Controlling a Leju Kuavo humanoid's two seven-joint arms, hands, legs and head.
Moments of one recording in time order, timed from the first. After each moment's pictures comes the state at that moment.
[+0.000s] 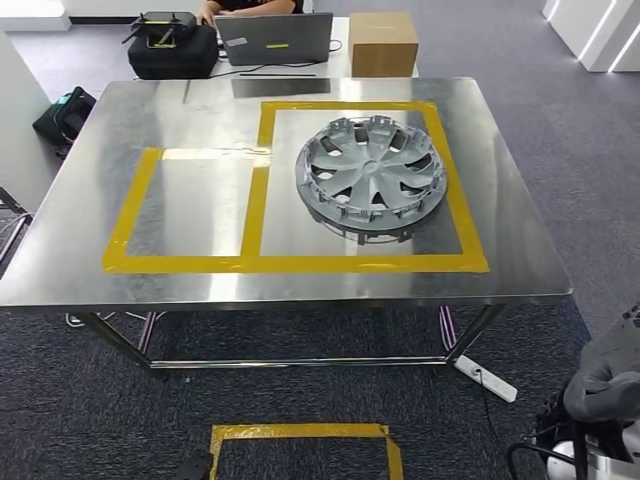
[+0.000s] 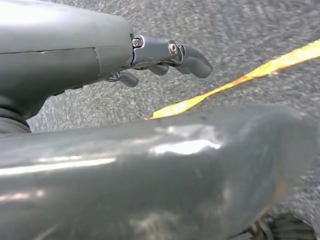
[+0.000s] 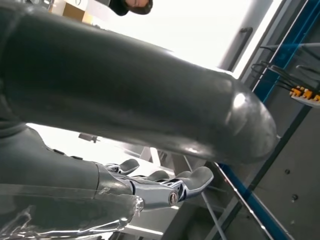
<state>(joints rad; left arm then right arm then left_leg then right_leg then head) -0.08 -0.16 0.37 -0.20 -0.71 0.21 -0.01 0.09 -0.17 0.17 -2.07 0.41 -0.59 -0.64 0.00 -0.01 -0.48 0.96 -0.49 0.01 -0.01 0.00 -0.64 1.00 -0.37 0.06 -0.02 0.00</state>
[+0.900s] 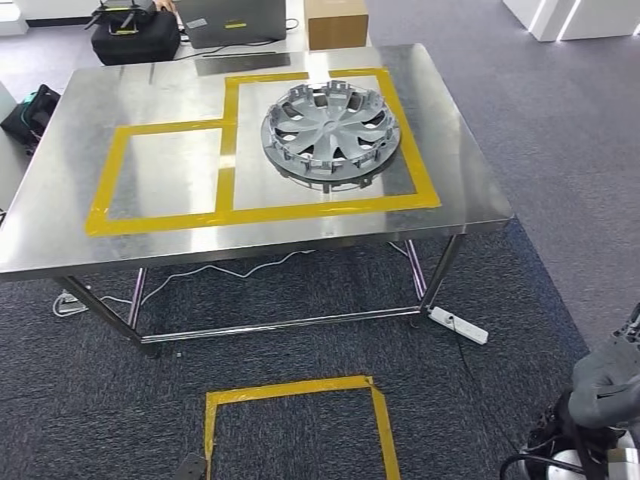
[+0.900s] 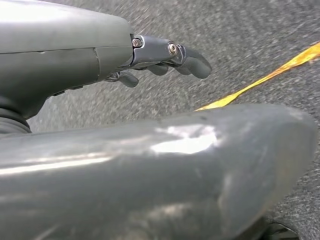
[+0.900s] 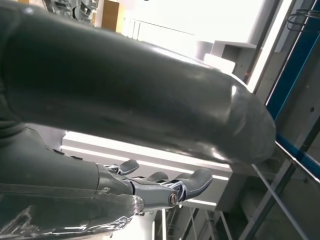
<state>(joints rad) -0.06 -0.12 0.38 -0.20 -0.76 0.23 -0.07 0.16 -0.08 0.11 -2.01 0.25 -0.53 -0.69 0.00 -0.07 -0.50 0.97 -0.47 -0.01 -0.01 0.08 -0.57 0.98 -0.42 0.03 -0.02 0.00</state>
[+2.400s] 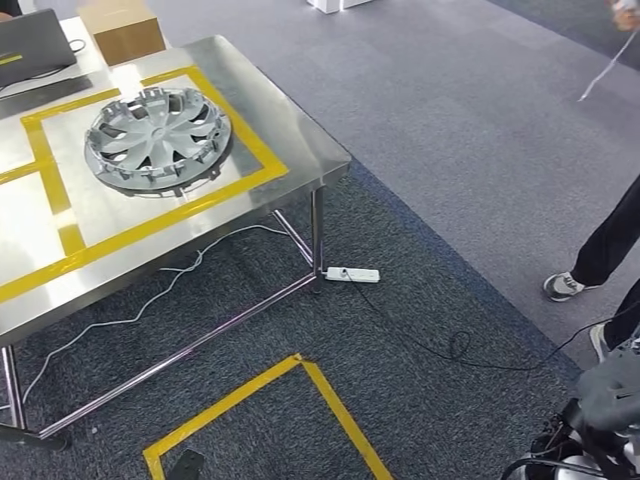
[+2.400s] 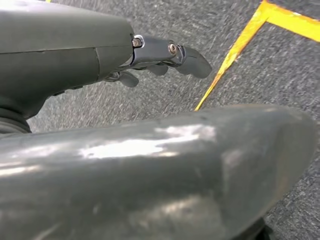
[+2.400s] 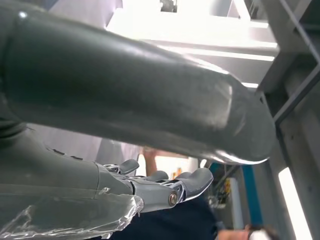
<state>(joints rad) -0.06 -0.12 0.40 -0.20 -0.76 0.24 -0.08 0.17 -0.02 0.02 -1.94 0.12 -0.47 -0.69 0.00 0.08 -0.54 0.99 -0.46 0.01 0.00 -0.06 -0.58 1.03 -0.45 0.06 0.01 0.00</state>
